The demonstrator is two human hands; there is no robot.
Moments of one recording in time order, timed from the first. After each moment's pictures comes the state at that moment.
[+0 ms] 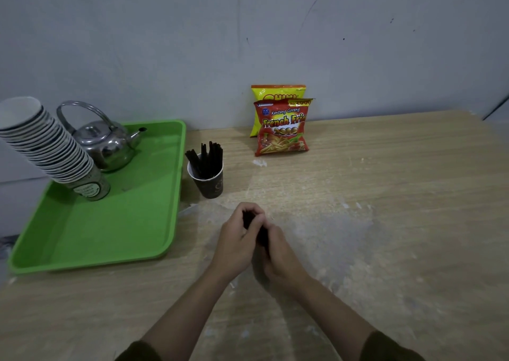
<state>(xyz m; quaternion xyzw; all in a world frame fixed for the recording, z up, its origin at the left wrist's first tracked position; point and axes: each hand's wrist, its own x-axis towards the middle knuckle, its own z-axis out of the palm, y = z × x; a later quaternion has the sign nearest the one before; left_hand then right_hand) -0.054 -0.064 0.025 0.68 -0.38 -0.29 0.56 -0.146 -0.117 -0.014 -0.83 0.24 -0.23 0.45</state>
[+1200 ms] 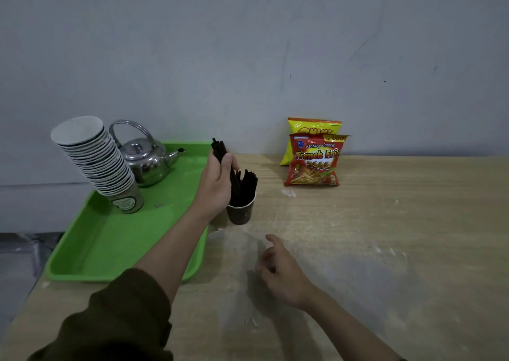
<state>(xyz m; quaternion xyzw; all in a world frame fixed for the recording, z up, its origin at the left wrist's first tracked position) 0.084 -0.107 0.081 0.71 -0.35 -0.12 0.60 -0.098 -0.130 0.001 -0.78 0.31 -0.01 0.54</state>
